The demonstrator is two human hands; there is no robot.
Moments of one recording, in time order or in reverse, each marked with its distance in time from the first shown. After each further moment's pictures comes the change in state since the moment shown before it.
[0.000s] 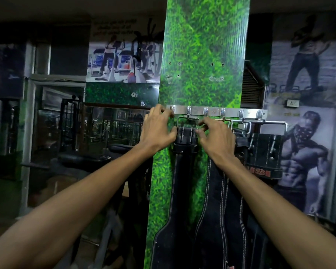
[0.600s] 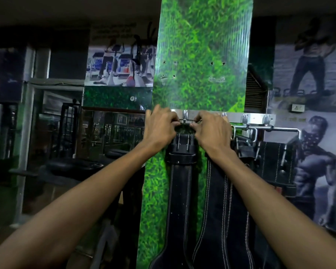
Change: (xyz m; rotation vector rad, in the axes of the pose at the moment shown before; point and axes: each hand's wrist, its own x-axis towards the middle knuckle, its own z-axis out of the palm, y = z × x) left_hand 0.054 0.002 0.054 0.115 0.070 0.031; right_hand 0.057 0.018 0.039 -0.070 0.036 -0.033
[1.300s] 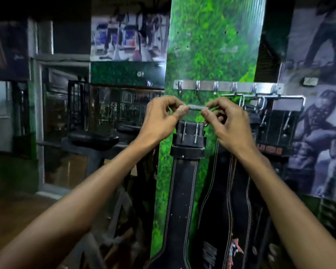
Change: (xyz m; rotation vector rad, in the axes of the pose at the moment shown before) left_hand -0.098 0.007 -0.091 -0.760 -0.033 -0.127; right_hand -0.095 -0.030 -0.092 0.642 -0.166 0.009
